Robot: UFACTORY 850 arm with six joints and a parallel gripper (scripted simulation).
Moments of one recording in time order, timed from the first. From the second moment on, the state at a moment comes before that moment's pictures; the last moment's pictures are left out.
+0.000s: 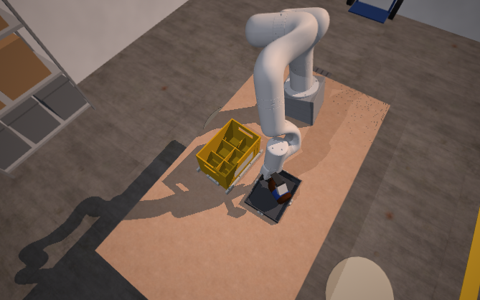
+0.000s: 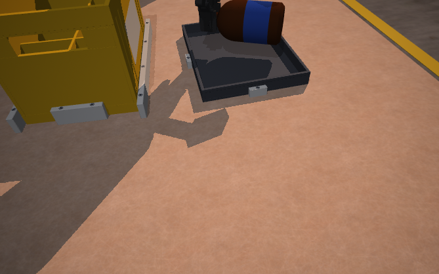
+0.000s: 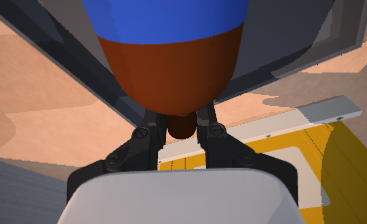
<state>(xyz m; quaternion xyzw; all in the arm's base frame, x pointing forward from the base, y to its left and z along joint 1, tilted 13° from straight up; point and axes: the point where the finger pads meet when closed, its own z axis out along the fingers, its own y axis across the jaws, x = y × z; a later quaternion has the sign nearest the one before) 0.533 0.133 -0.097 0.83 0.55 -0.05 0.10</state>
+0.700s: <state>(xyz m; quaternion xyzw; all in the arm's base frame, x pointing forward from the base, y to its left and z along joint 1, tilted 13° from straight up) 0.532 0.139 -0.069 0.83 0.55 -0.05 0.10</state>
